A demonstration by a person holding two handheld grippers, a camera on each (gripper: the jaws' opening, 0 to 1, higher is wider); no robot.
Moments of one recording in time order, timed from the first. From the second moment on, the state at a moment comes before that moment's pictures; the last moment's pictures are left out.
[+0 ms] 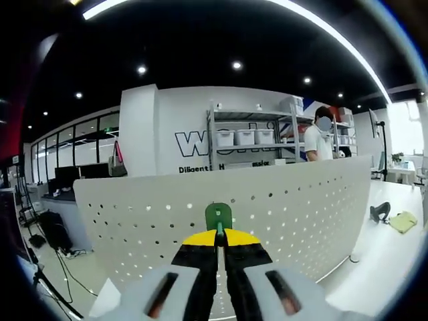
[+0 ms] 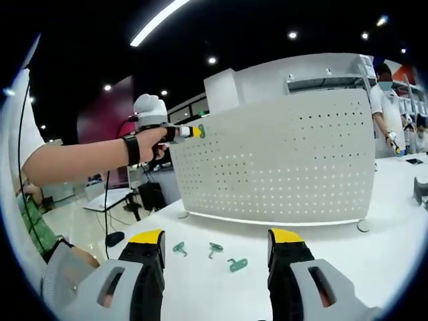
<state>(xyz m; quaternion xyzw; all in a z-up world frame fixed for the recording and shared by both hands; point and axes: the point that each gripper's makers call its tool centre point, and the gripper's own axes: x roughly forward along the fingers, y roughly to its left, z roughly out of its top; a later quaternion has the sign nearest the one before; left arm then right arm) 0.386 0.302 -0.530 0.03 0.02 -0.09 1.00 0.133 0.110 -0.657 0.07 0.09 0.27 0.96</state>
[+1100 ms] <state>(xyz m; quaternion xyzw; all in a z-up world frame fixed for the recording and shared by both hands) 0.413 0.303 -0.534 0.03 0.04 -0.07 1.00 0.138 0.120 -0.667 0.08 0.11 0.29 0.95</state>
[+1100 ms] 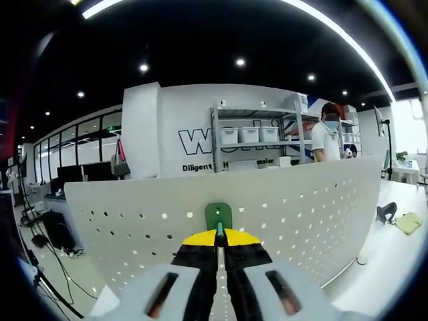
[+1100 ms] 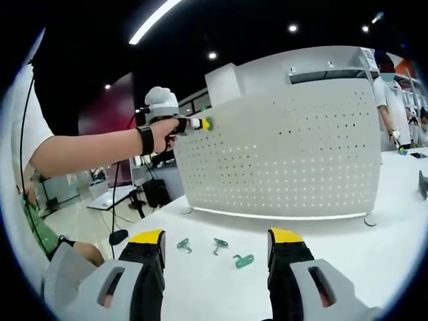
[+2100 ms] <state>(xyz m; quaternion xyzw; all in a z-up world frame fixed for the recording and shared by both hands) 0.420 0.301 -0.533 0.03 0.04 -0.09 0.99 0.138 0.115 -0.668 0.08 0.11 0.27 0.95</state>
